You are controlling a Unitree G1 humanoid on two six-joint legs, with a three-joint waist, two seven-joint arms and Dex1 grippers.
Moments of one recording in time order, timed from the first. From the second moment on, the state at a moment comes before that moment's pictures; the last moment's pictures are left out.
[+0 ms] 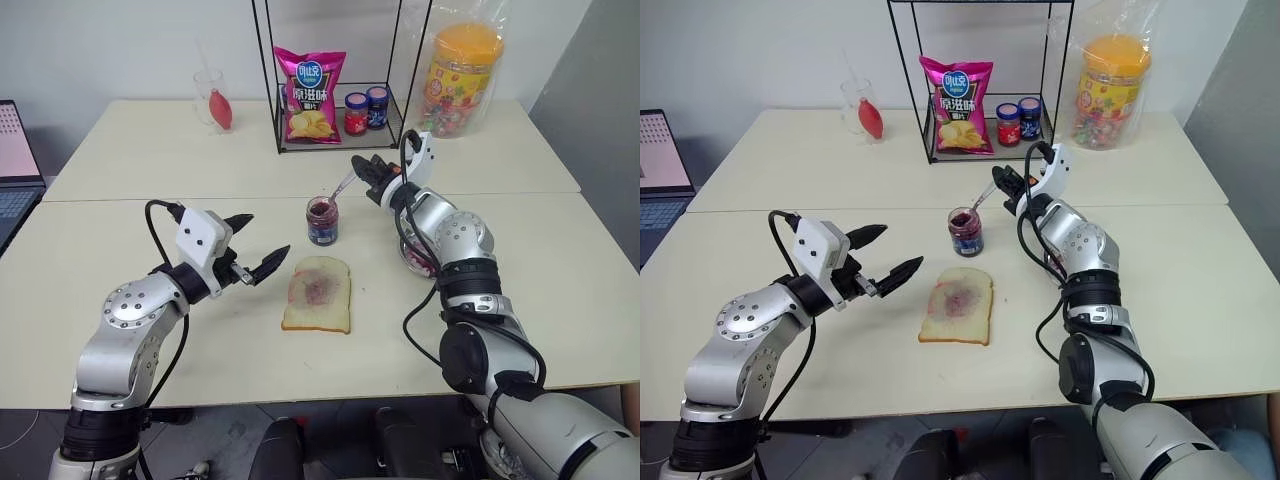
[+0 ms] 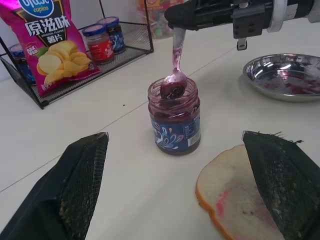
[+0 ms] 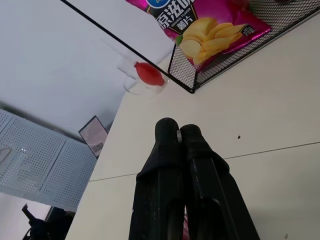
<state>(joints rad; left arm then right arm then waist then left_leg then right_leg) -0.20 0.59 0.14 -0.33 -0.37 0.41 -0.64 -1.04 0.02 -0.40 0.58 0.66 0.68 0.17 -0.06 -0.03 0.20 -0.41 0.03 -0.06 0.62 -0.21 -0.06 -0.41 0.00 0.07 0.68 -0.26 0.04</state>
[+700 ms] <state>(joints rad) -0.21 0.59 0.14 -0.32 -0.37 0.41 -0.65 -1.05 0.01 -0.39 0.57 0.68 0.69 0.16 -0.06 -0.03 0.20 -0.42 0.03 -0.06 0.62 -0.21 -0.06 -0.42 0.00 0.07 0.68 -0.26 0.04</state>
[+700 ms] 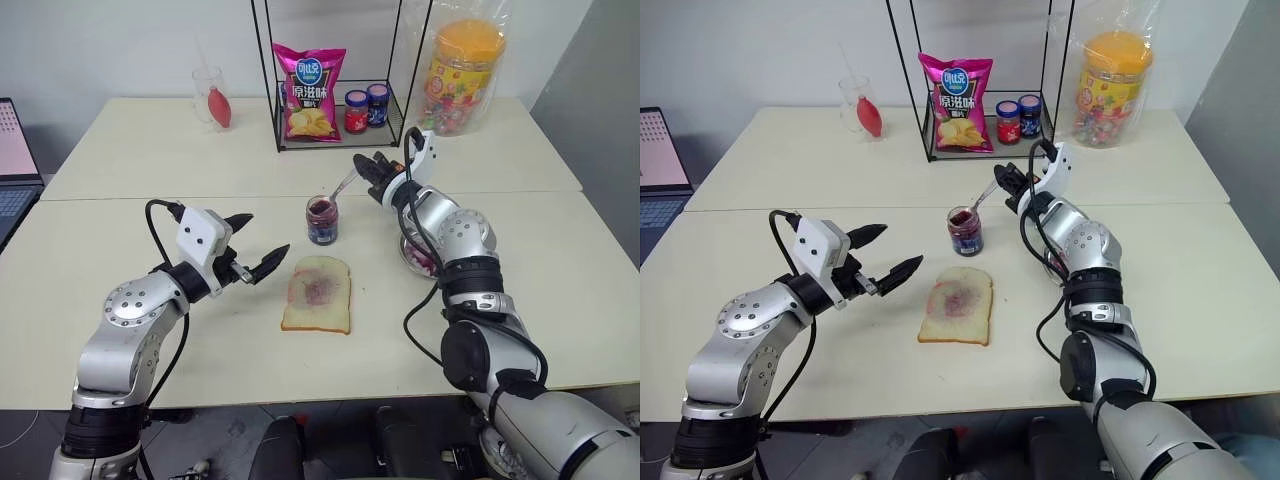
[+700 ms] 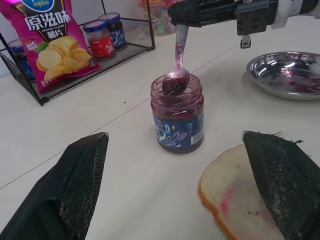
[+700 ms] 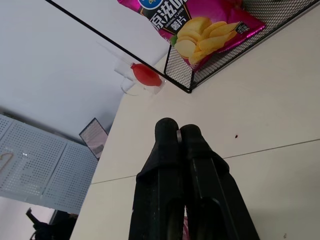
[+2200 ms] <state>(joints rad) -0.22 0.59 0.13 -0.31 -0.38 0.41 -0.67 -1.02 0.02 -0.51 0.51 0.85 0.79 0.06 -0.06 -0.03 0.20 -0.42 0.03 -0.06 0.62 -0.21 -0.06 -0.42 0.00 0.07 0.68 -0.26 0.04</state>
